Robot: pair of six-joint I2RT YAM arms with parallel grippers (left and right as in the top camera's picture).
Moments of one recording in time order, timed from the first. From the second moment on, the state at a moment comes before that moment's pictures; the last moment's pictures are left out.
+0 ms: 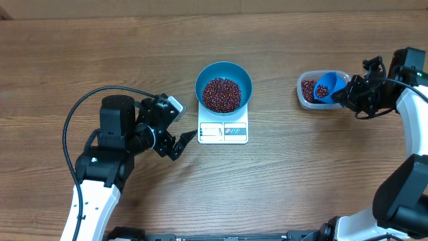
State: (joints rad) left arm -0.15 1.06 0.86 -0.55 0.52 0.43; right arm -0.34 1.72 1.36 -0.97 -0.54 0.12
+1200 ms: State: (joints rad) left arm -0.15 1.06 0.86 -0.55 0.52 0.43; right arm 0.17 1.42 1.39 -0.90 -0.46 0.10
